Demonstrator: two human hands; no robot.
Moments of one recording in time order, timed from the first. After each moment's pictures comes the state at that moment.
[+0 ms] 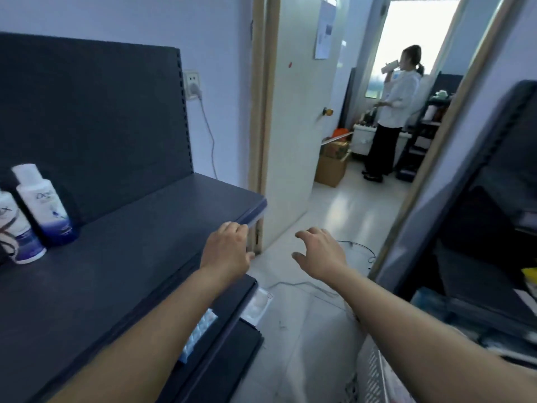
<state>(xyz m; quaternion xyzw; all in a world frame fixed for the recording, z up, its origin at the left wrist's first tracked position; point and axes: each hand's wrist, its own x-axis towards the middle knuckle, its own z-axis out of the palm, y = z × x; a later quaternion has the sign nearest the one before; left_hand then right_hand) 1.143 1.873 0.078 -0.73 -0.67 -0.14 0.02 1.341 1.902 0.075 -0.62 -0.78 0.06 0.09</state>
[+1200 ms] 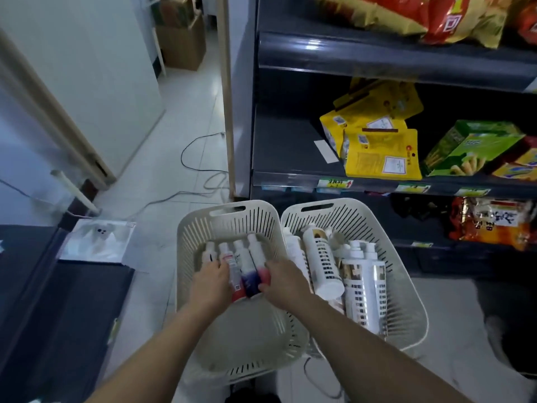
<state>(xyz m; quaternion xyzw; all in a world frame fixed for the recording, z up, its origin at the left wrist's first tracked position) 1.570 1.797 -0.165 -0.81 -0.54 0.12 -0.18 1.722 1.733 -0.133 -0.78 -0.55 0.30 0.03</state>
